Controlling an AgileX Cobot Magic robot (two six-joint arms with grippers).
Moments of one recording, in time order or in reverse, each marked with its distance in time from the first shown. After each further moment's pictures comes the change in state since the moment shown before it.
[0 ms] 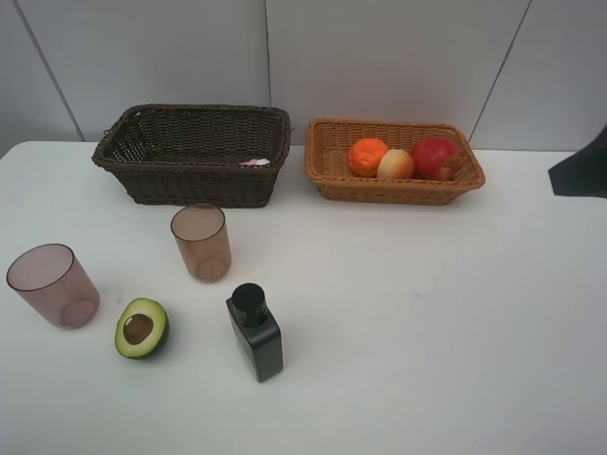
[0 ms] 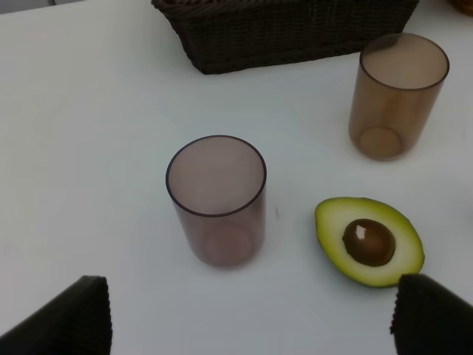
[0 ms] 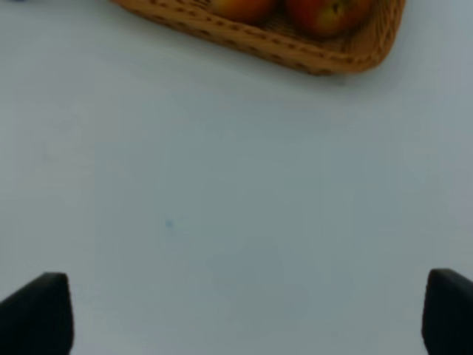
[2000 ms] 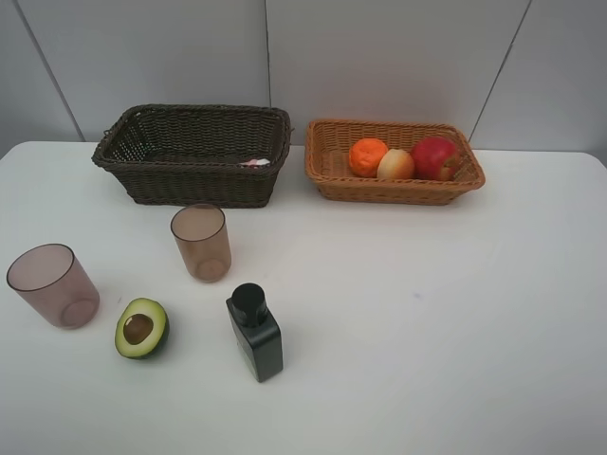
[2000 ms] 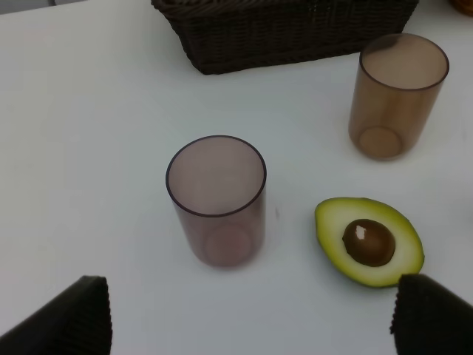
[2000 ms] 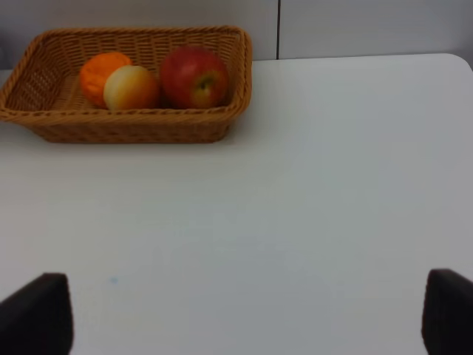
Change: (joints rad) left arm 0.000 0.000 0.000 0.000 0.000 0.000; right arm -0.299 -0.793 0.282 0.078 0.095 0.011
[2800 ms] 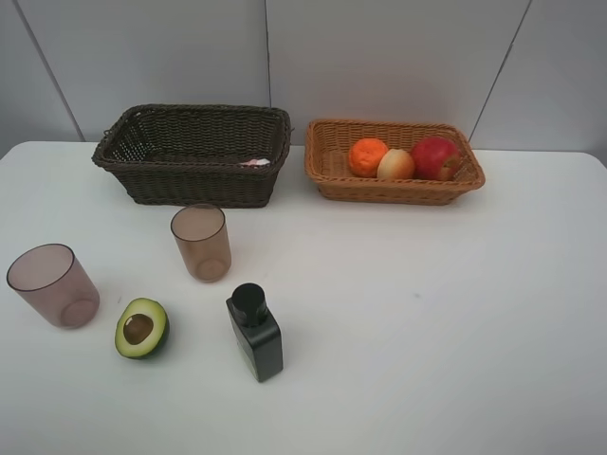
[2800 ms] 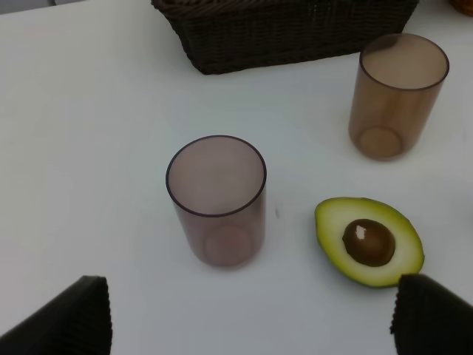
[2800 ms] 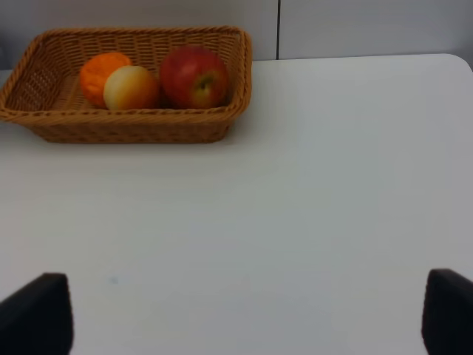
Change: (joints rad) left arm 0.000 0.000 0.000 0.000 0.000 0.000; right arm 0.000 0.000 0.000 -0.001 0.000 0.000
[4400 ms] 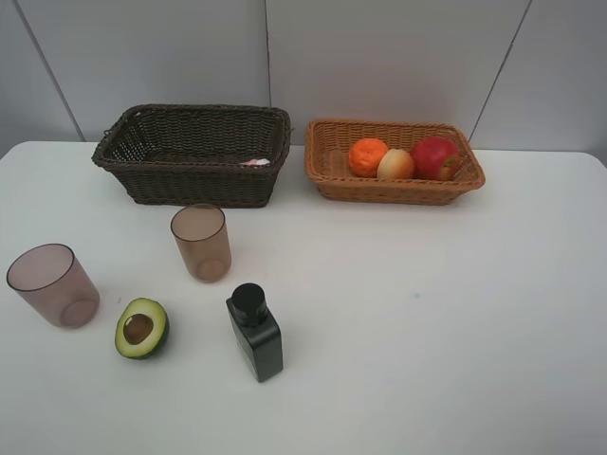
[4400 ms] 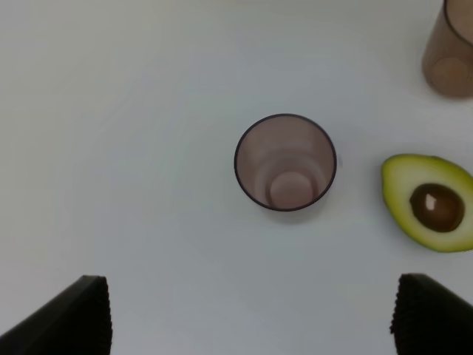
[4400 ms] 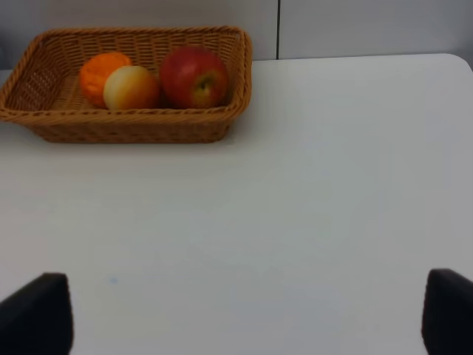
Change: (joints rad) left arm 0.000 0.674 -0.367 0.128 0.083 -0.003; right arm 0.000 0.000 0.000 0.000 0.000 0.000
